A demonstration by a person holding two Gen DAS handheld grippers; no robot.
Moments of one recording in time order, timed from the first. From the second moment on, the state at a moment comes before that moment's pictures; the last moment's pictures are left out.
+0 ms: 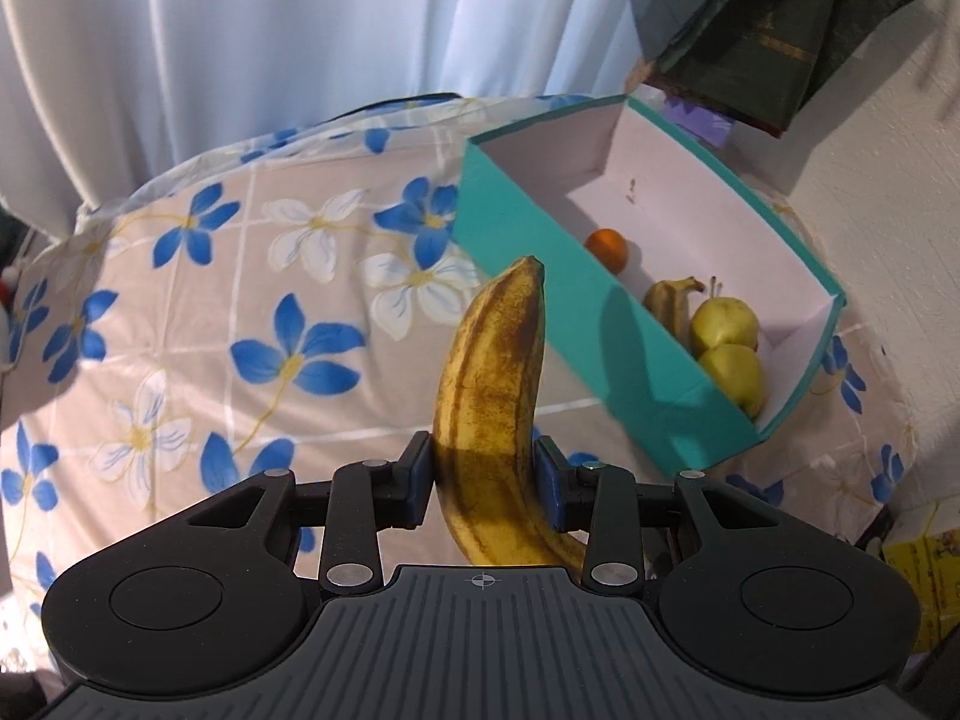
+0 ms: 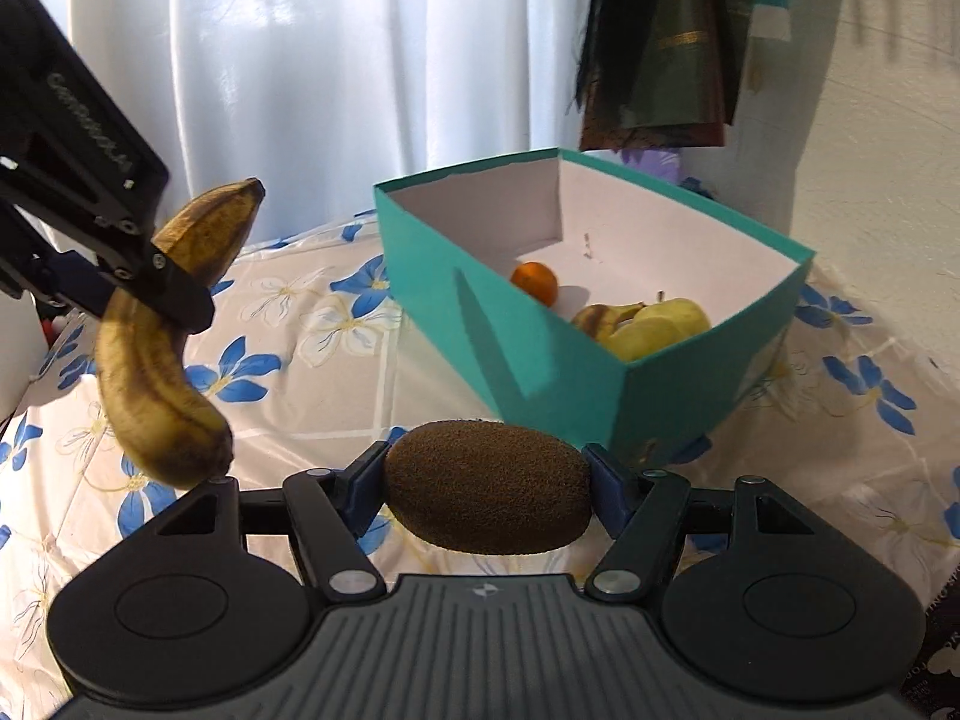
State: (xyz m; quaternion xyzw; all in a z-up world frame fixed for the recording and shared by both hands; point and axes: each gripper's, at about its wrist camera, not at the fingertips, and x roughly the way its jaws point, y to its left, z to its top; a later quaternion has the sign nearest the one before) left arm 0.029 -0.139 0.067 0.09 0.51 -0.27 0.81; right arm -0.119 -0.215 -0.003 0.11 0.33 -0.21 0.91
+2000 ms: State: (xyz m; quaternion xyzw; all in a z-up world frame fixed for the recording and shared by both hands) left arm 0.078 -0.296 0.011 0.16 0.44 -0.27 0.84; right arm -0.113 -0.328 0.015 0.12 0.25 -0.34 0.90
